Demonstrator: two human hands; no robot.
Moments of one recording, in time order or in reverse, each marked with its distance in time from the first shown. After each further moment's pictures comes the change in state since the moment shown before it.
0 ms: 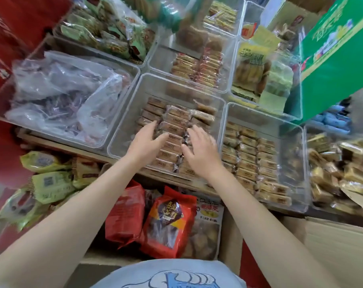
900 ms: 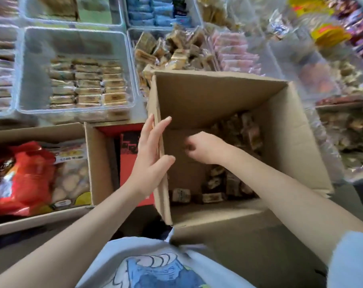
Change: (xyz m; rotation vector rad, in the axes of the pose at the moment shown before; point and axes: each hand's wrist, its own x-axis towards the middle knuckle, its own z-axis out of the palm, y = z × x) left_hand -0.325 0.178 0.390 -0.304 -0.352 0.492; right_hand -0.402 0.349 -0.092 -0.081 -0.267 0.281
